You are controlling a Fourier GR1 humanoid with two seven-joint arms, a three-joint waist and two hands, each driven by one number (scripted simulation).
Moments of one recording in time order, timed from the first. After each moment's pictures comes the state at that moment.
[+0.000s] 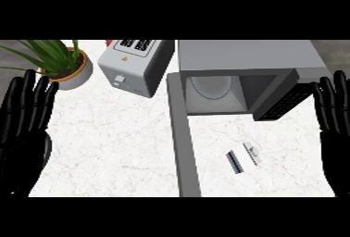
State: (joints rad) left arm -0.02 0.11 -0.02 -2.10 0.02 -0.01 0.02; right arm -0.01 -0.08 -0.01 -2.10 -0.01 0.01 -0.02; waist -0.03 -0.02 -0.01
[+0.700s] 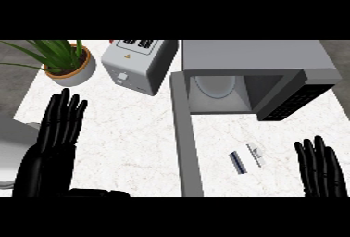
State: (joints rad) left arm 0.10 0.02 -0.15 -2.07 0.01 0.08 0.02; right arm 0.47 -0.01 0.28 -2.24 0.15 -0.11 -0.14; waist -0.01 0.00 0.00
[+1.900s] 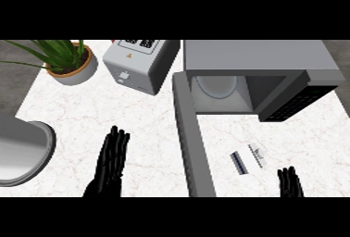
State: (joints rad) left arm 0.29 0.01 -0.56 -1.98 -0.11 0.36 -0.21; right arm 0.60 -0.01 0.26 -1.78 0.07 -0.22 -0.62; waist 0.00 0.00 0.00
